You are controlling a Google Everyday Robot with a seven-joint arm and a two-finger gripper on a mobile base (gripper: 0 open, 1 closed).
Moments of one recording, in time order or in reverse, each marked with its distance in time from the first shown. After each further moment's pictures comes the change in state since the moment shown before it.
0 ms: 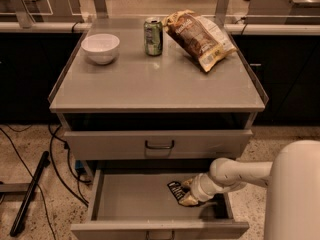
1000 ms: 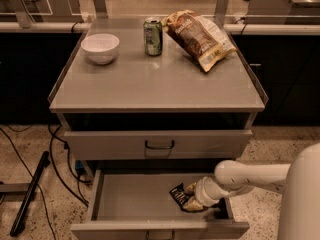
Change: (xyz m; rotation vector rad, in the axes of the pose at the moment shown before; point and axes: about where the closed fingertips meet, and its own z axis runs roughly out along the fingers) arm -0.002 0.027 -0.029 -0.010 0.020 -0.020
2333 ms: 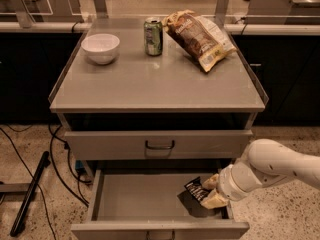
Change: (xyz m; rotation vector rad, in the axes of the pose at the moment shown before) arm -0.033 0.048 -0.164 -0.055 -0.001 0.077
